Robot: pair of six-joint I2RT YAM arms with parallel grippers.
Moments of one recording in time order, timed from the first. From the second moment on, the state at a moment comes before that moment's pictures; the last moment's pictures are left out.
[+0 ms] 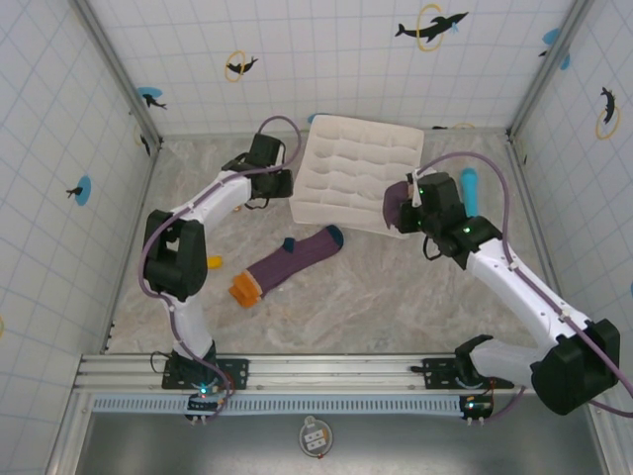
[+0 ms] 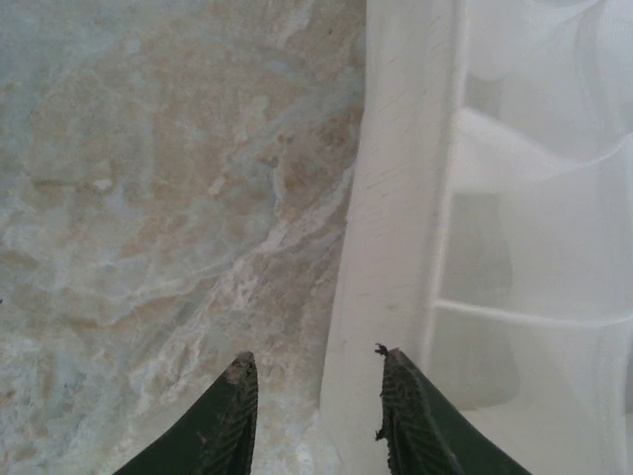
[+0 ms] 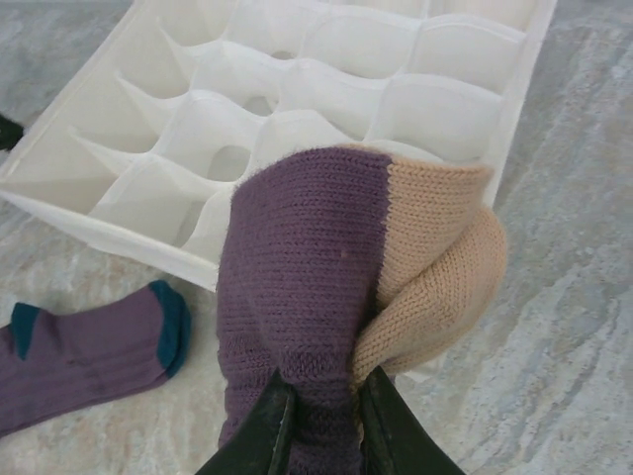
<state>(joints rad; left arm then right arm) -0.39 1.91 1.49 -0.55 0.05 -0.32 0.48 1.18 0.98 -0.49 0.11 0.25</state>
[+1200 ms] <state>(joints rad) -0.41 1.95 1.58 -0.65 0.09 -0.42 0.45 1.18 1.05 -0.57 0.14 0.16</state>
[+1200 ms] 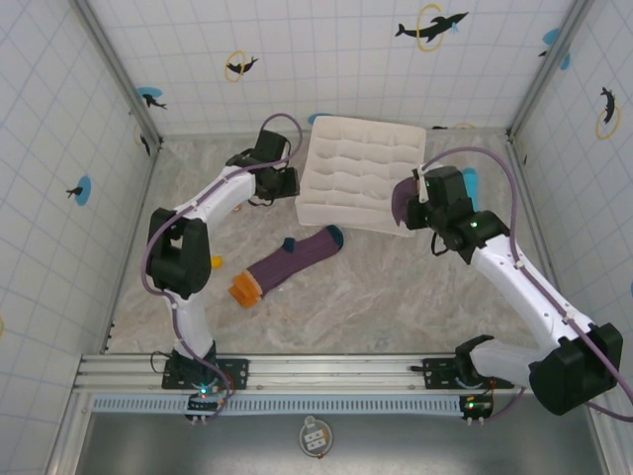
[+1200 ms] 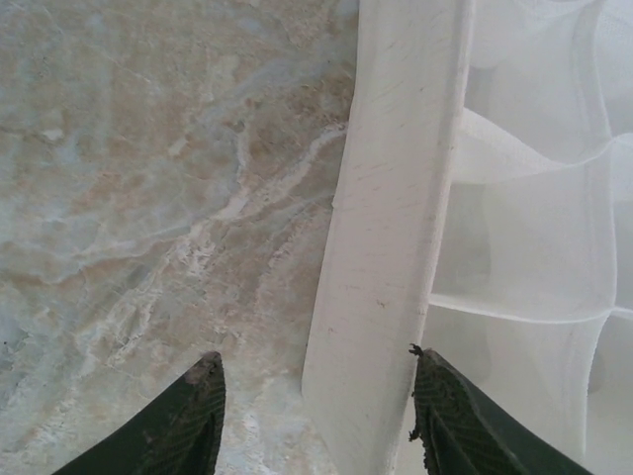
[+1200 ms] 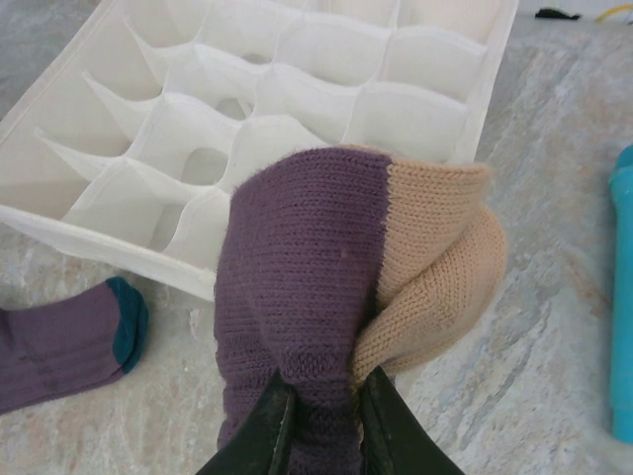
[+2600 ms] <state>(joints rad) -0.48 1.87 1.45 -0.65 0.09 -0.39 0.55 1.73 1.29 -0.43 0.44 -0.18</state>
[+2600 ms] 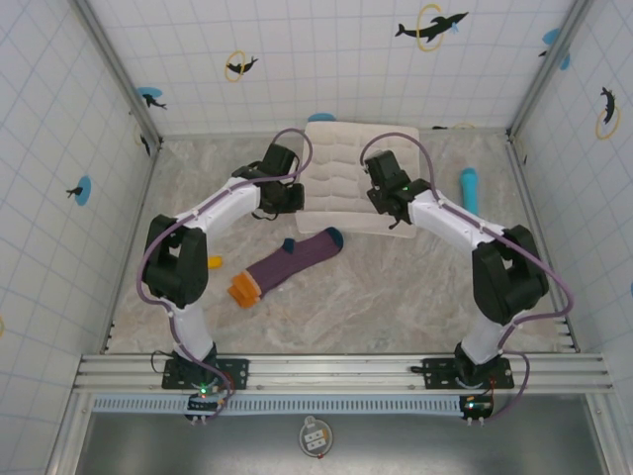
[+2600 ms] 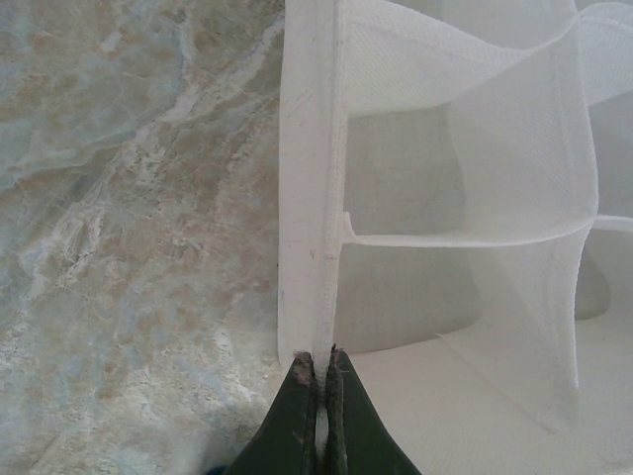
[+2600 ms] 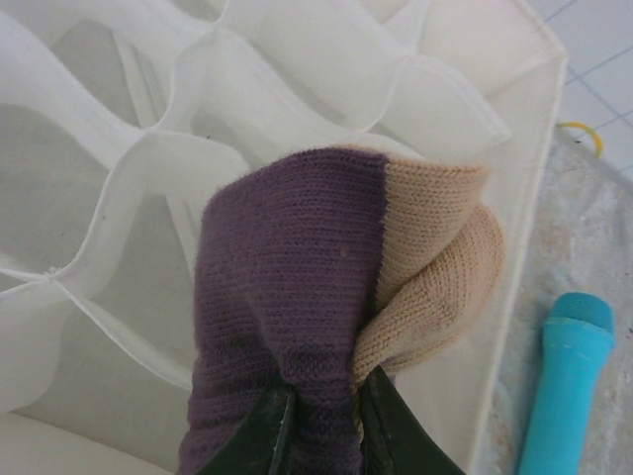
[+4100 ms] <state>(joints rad) -0.48 1.87 1.44 -0.63 0.09 -0.37 0.49 1.96 1.42 -0.46 0.09 -0.19</state>
